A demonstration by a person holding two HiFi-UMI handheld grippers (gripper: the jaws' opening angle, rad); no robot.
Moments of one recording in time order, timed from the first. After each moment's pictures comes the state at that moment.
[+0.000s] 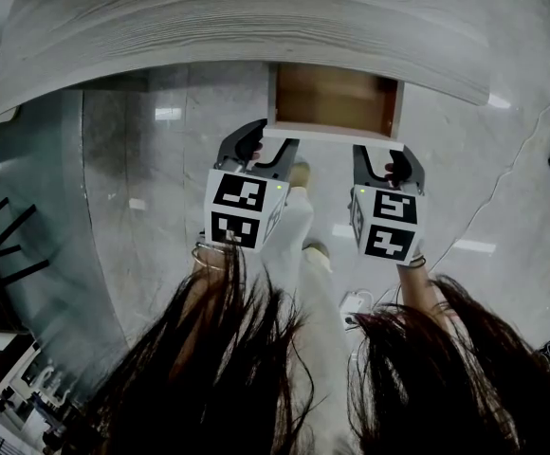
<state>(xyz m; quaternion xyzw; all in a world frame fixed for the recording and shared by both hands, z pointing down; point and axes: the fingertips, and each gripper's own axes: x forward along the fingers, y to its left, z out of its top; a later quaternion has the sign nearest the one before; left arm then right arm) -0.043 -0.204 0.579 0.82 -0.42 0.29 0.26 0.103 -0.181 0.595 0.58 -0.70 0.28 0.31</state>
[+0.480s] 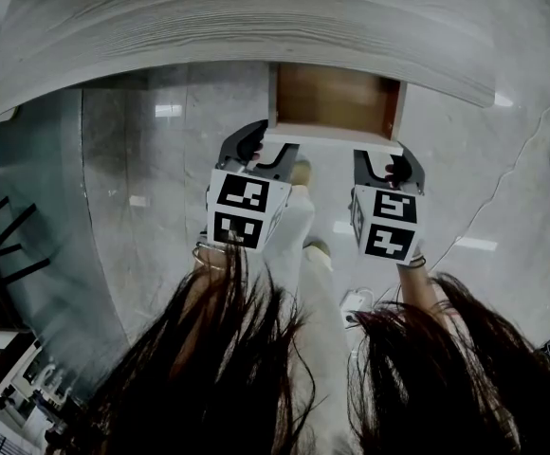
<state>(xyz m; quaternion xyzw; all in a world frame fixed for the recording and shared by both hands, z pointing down) -0.043 -0.203 0.588 0.82 -0.41 0.31 0.26 0.103 -0.180 0.606 0.57 -0.70 0.29 0.32</state>
